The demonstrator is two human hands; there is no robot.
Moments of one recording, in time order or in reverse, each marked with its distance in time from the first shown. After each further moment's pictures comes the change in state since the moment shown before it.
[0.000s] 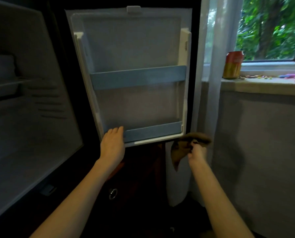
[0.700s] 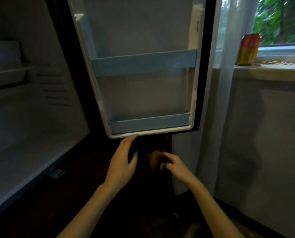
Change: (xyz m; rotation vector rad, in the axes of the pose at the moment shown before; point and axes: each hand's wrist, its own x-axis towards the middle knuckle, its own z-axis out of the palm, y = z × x) left_hand -0.087 0.009 0.023 -0.619 0.034 0.079; right_hand -0.038 0.073 -0.040 -0.938 -0.959 -0.252
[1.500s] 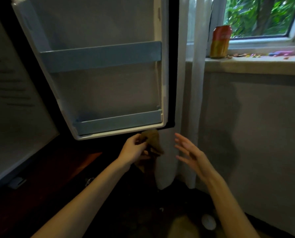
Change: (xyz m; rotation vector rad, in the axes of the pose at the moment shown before) left_hand 0.055 0.074 0.084 -0.651 -0.278 -0.596; right_hand -0.055 -0.001 -0.114 0.485 0.109 0.090
